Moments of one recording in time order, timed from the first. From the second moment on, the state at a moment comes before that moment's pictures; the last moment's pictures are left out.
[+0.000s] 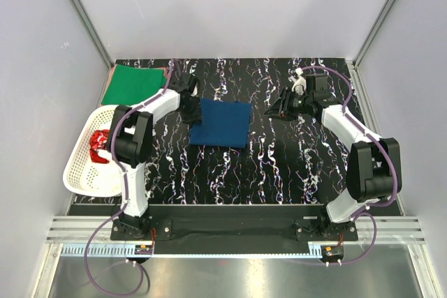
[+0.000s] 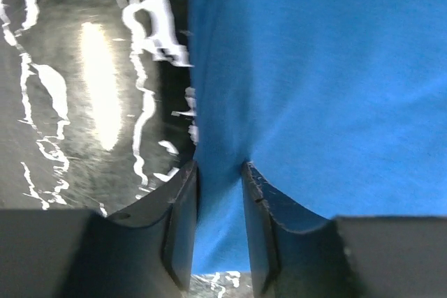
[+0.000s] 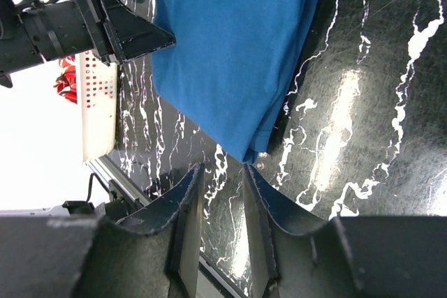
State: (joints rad) left arm -0.34 2.04 1.51 -0.63 0.06 -0.43; right arm 0.15 1.60 1.13 -0.29 -0.66 0.50
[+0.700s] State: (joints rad) left arm -0.26 2.09 1.50 -0.50 0.27 -0.41; right arm 0.15 1.60 1.13 -0.29 -0.64 0.50
